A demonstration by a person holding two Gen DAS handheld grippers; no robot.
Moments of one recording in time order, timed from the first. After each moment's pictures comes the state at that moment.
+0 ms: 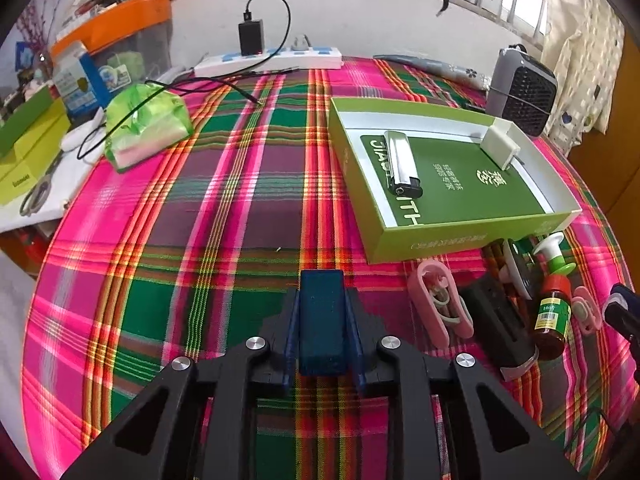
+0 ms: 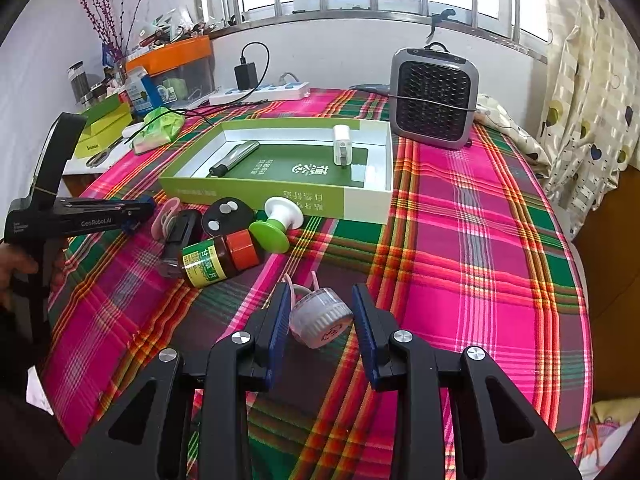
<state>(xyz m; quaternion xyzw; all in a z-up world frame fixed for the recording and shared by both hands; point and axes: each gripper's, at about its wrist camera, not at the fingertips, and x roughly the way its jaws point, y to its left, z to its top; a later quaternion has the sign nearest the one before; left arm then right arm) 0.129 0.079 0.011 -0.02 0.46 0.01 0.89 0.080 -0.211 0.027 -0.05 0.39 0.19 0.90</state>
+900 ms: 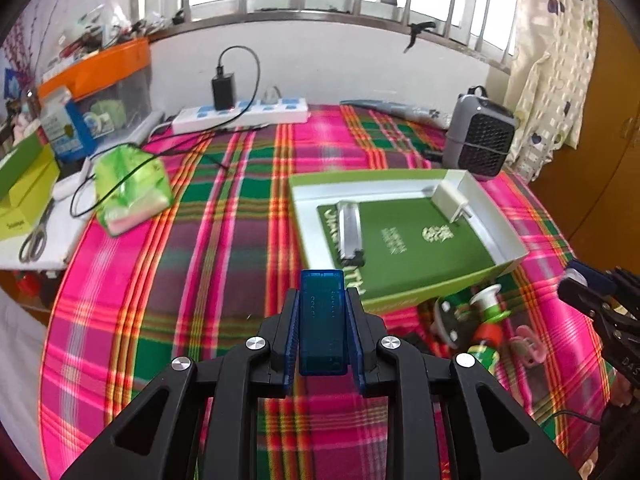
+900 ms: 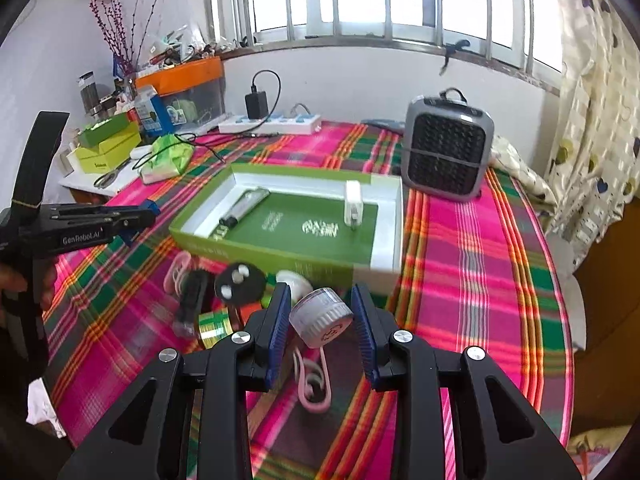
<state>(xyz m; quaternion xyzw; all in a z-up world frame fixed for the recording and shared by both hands) 0.136 0.059 0.071 -0.02 0.41 -0.04 0.91 0.113 -0.193 0.070 -0.05 0.35 0.21 0.91</state>
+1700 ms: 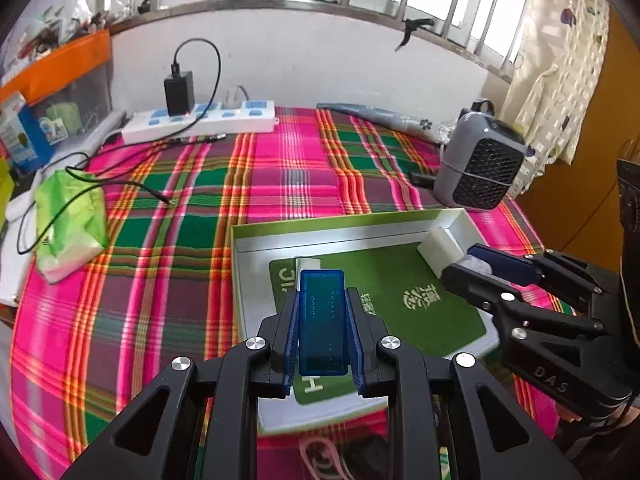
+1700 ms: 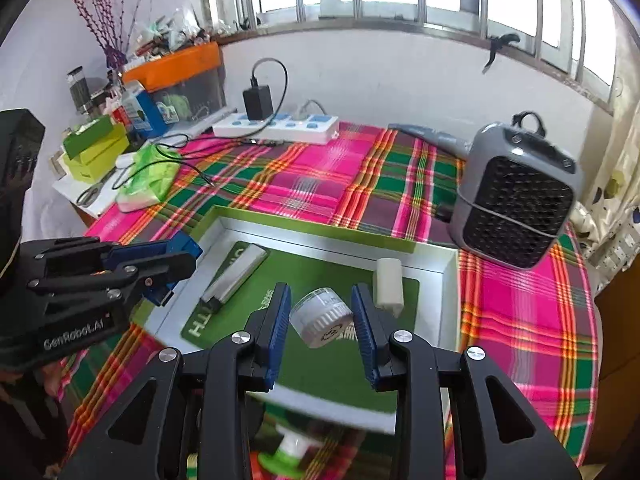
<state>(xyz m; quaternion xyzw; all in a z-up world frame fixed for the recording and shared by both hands) 0.221 0.034 0.060 -0.05 0.43 -0.07 0.90 0.229 -0.133 0.058 -0.07 0.40 0.23 0.89</state>
